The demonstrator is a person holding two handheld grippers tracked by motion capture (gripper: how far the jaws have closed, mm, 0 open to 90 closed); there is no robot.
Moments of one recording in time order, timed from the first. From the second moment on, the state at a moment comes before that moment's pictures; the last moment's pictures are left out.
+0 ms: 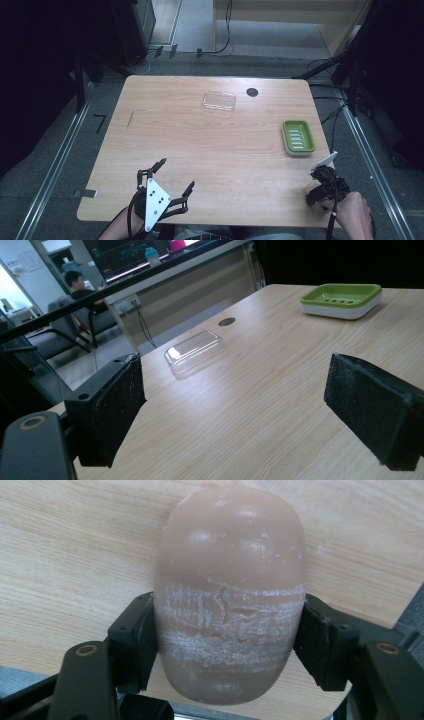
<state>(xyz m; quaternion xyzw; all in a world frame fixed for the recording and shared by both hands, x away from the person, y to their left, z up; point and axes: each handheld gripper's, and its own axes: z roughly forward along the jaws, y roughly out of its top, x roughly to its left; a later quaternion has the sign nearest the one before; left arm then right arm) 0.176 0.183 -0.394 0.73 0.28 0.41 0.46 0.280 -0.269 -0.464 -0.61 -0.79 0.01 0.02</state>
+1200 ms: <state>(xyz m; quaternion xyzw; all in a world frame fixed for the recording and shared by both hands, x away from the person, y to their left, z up) 0.177 0.182 -0.394 0.73 0.28 0.41 0.46 0.300 -0.271 -0.442 -0.59 -0.80 0.01 0.00</state>
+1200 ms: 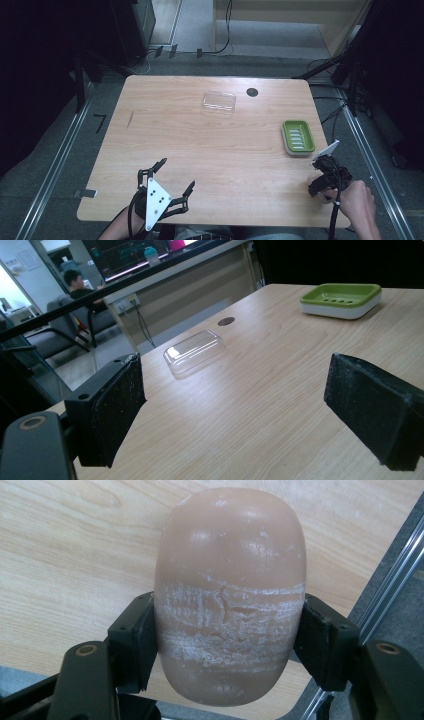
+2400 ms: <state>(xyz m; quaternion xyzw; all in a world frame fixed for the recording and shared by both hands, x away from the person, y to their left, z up) 0.177 0.183 -0.394 0.73 0.28 0.41 0.46 0.331 -0.262 -0.425 -0.58 -0.82 0.01 -0.02</state>
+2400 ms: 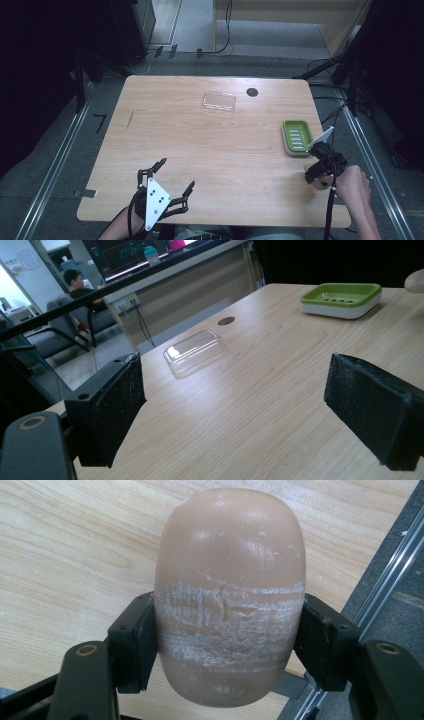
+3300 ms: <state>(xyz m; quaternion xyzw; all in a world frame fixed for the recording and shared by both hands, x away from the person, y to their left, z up) 0.177 0.183 -0.394 0.73 0.28 0.41 0.46 0.355 -0.254 -0.415 -0.57 -0.82 0.00 -0.03</state>
